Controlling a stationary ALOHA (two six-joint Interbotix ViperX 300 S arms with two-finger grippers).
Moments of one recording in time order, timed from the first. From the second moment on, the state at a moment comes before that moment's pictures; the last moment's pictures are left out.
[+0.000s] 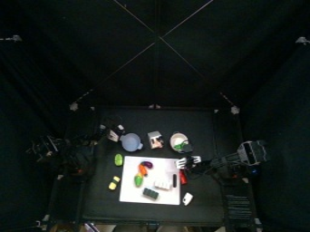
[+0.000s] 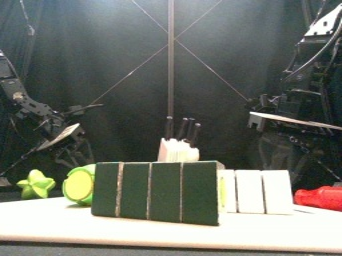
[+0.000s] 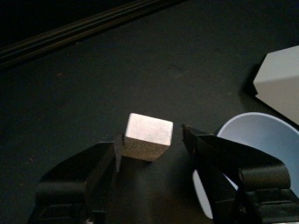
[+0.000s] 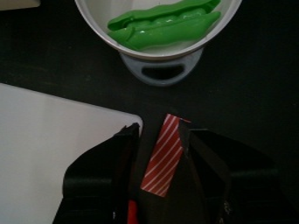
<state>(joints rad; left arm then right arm) 0.71 -0.21 1.18 -0.24 -0.42 0.00 0.16 -0.08 0.84 -0.73 0.79 2.04</state>
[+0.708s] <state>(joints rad) 0.72 -0.26 1.18 -0.24 -0.44 0.01 0.16 -0.08 0.84 -0.73 0.79 2.04</state>
